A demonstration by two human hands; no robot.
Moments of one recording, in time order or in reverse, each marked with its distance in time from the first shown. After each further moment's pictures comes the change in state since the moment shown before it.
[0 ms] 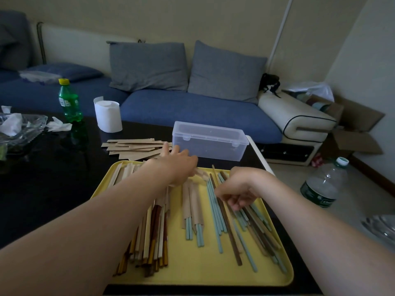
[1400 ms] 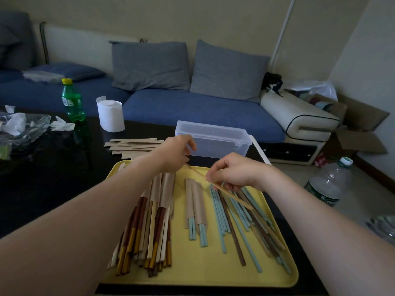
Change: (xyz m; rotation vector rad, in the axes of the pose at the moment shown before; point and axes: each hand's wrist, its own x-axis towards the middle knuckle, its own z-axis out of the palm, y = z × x) left_hand -0.001 -0.024 -0.008 -0.750 0.223 -0.138; right_hand 0.004 -0.001 -0.005 0.140 0.104 -0.454
